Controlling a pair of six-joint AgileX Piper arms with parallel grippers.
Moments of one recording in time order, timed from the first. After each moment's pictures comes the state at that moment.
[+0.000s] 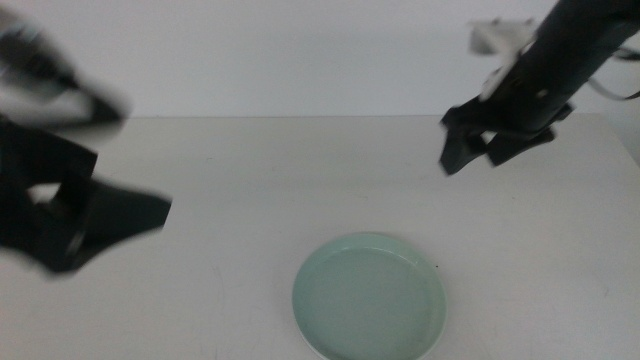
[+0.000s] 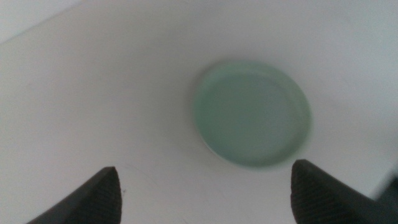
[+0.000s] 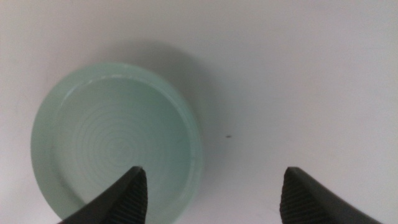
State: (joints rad) left arm -0.32 0.87 -1.07 -0.38 1.02 0.41; right arm 0.29 1.75 -1.62 0.24 1.22 -0.11
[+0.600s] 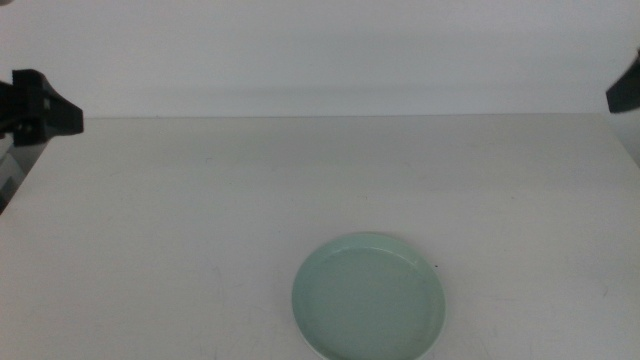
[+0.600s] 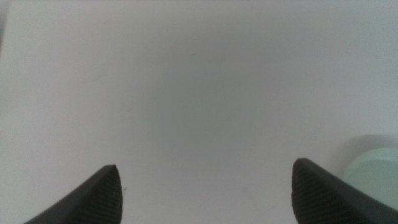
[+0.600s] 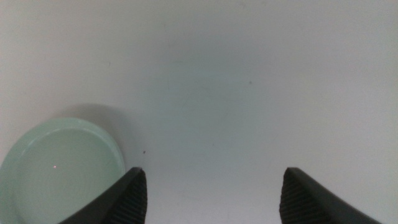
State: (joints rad) left arm 0.14 1.14 -1.09 -0.44 0.82 0.37; right arm -0.03 1.32 -1.42 0.24 1.15 -0.16
